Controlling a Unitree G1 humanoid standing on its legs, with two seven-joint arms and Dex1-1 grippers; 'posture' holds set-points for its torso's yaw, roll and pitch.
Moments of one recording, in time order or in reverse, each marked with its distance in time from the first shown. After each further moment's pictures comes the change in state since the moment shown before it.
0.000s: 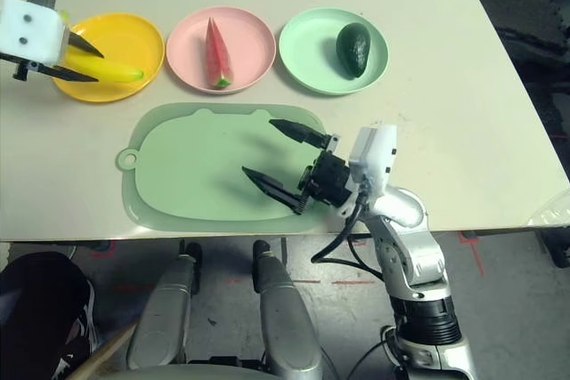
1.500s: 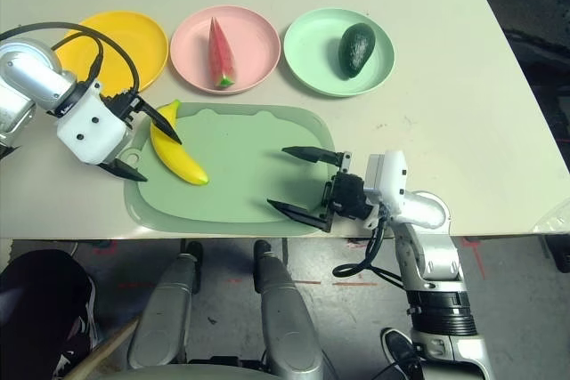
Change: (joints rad) left arm 0.311 -0.003 -0.181 -0.810 -0.512 0.145 -0.478; right arm -0.018 -0.084 -0.077 0.273 -0.055 -0.233 0.400
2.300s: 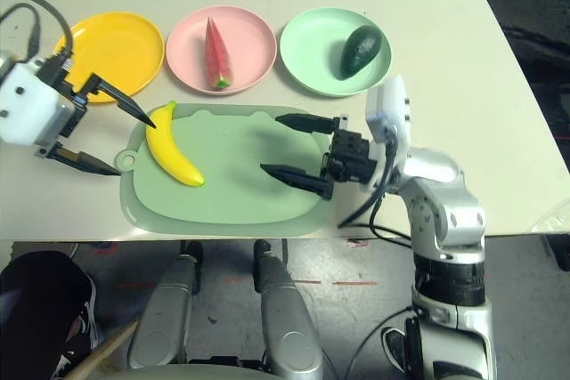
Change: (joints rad) left arm -0.006 0.160 -0.004 -0.078 -0.215 0.068 0.000; right arm -0.073 0.011 -0.080 -0.091 -0.002 0.288 0.034
